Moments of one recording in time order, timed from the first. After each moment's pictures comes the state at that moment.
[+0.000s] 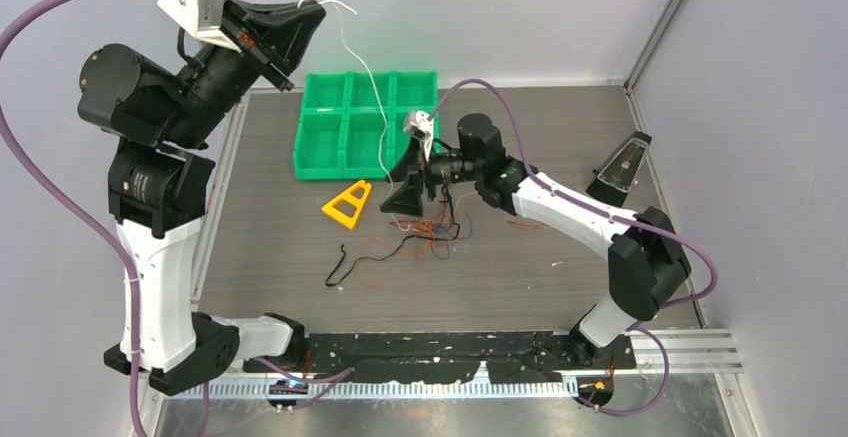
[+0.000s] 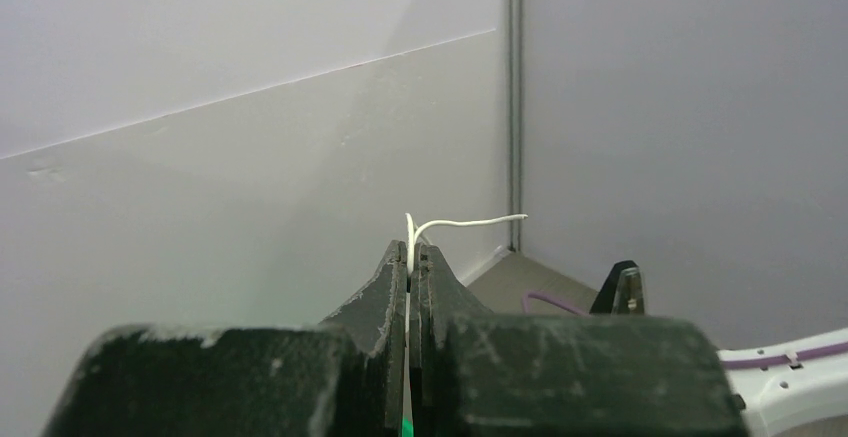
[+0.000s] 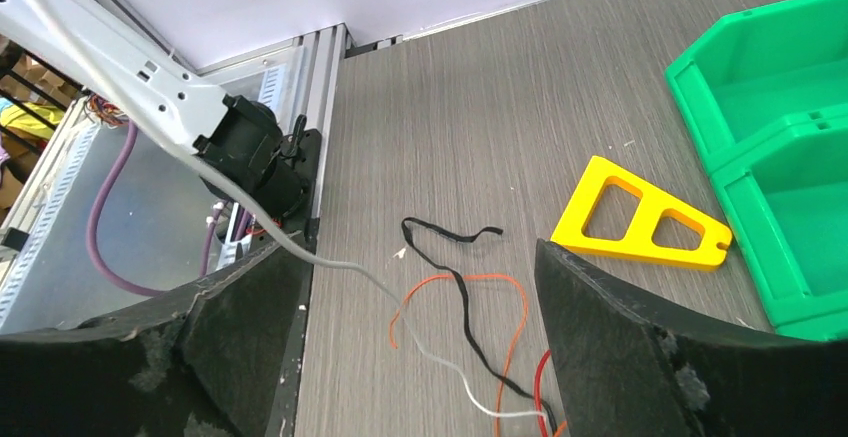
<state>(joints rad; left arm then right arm) -0.38 1.28 2.15 -0.45 0.40 -0.05 0.70 1.58 1.19 0.20 -0.87 0.13</state>
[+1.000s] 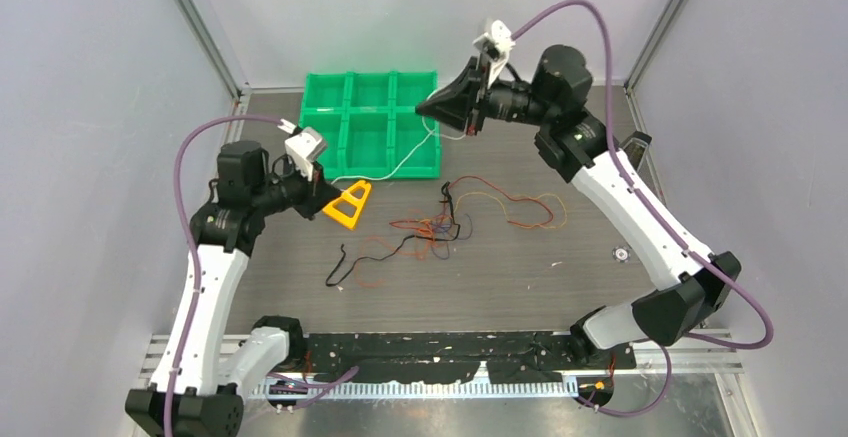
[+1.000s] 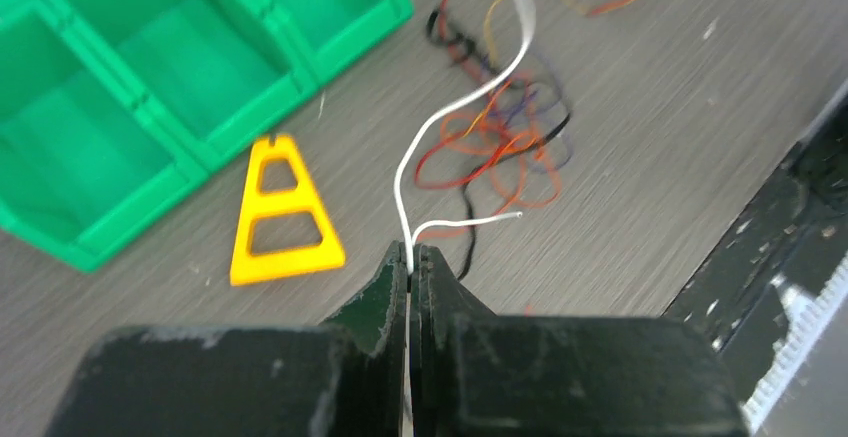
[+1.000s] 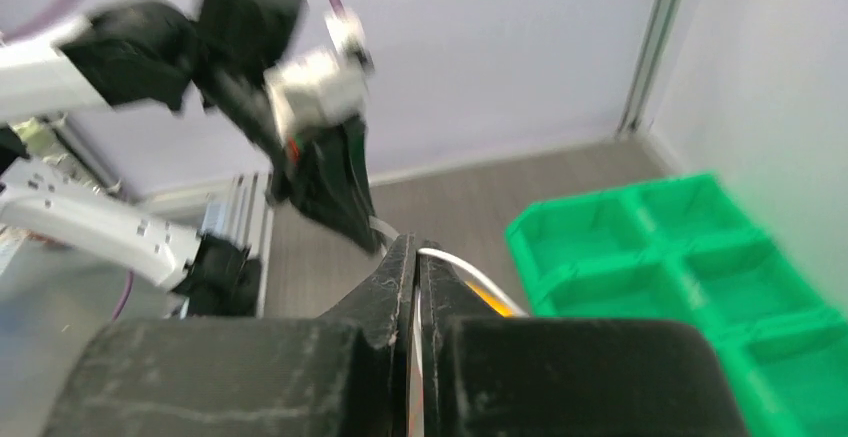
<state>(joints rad) -0.09 0.95 1.06 -0.72 0.63 0.28 0.53 1.43 1.61 0.00 -0.84 0.16</state>
